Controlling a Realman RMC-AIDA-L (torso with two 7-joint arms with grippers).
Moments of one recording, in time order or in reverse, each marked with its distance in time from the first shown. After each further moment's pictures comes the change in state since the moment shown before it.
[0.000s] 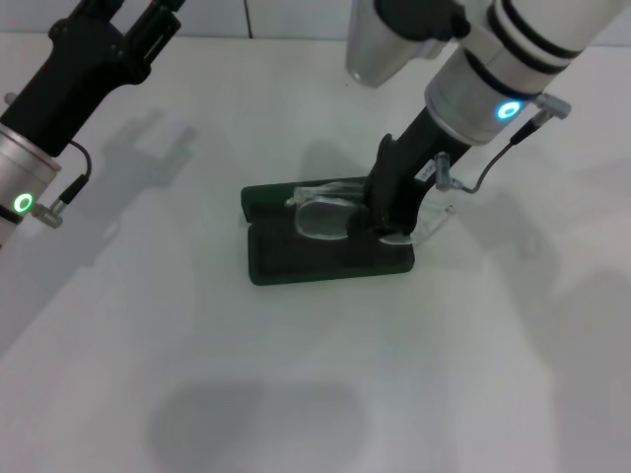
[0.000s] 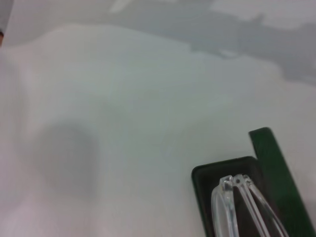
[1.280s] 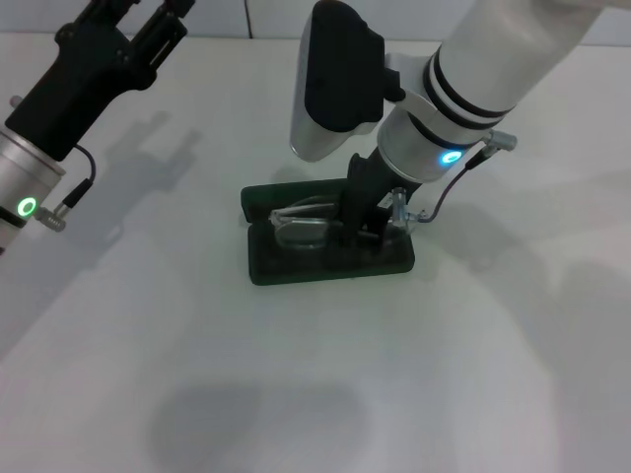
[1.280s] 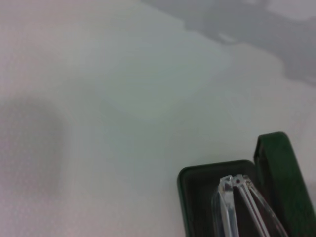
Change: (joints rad) left arm -0.002 0.001 0.001 -0.009 0.015 0.010 0.001; right arm -0.008 0.000 -0.363 -0.050 0.065 0.256 0.150
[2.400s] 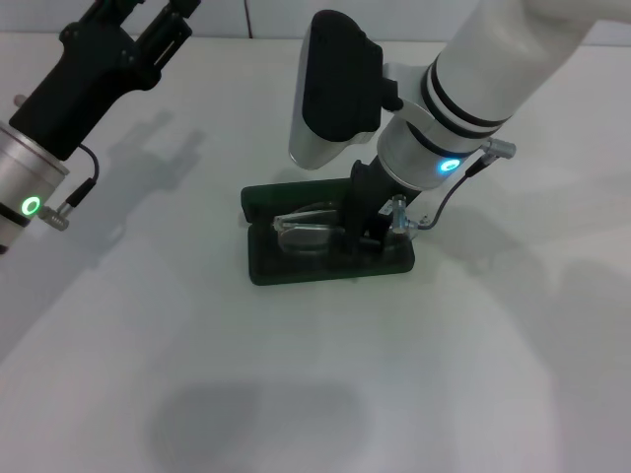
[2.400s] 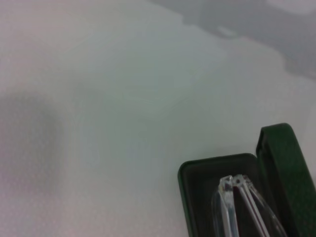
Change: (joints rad) left arm -0.005 -0.002 0.002 -0.001 0.002 -0.003 0.006; right arm 0.002 0.000 -0.037 0.012 0.008 0.018 0.025
